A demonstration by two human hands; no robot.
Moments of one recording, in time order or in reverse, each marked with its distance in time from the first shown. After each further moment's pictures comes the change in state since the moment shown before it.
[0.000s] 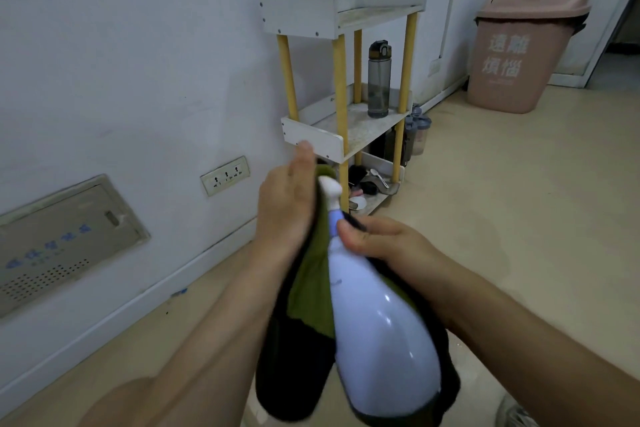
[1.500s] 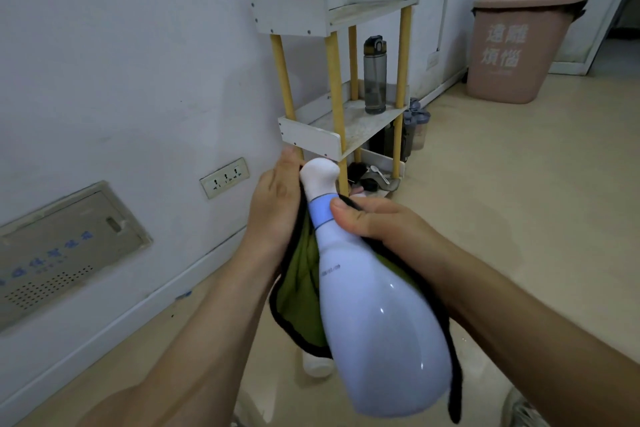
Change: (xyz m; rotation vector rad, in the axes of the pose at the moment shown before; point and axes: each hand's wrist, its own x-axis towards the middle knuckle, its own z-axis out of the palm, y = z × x) left_hand -0.004 0.003 0.002 -0.247 0.058 -0.246; right_hand -0.006 -0.019 0.004 -0.023 -0.016 -0.059
